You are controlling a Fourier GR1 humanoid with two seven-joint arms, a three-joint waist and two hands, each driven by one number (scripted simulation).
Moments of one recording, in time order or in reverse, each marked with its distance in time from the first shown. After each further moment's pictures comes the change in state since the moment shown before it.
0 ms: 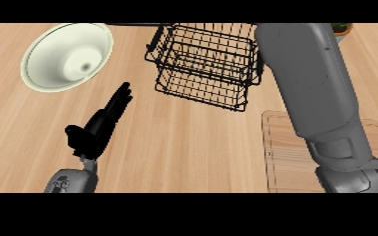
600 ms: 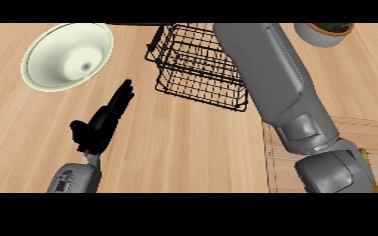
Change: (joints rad) left arm -0.038 -0.015 0.014 0.052 -0.012 0.009 -0.025; right arm -0.158 0.091 -0.066 0.407 -0.033 -0.192 -0.194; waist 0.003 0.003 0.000
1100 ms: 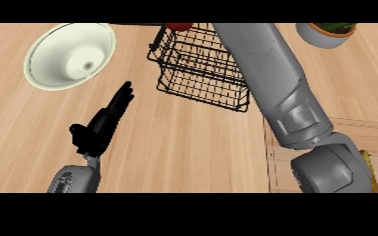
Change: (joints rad) left arm 0.013 0.003 -0.001 0.003 -0.006 -0.009 -0.021; right arm -0.057 0.015 -0.097 0.152 -0.259 -0.078 0.089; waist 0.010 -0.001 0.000
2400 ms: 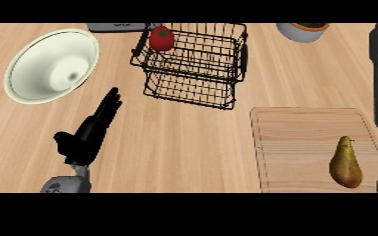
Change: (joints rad) left arm 0.073 0.014 0.039 -0.050 0.016 0.011 0.018; right arm 0.405 -0.381 -0.116 -0.528 -0.073 -0.262 -0.080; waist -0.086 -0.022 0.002
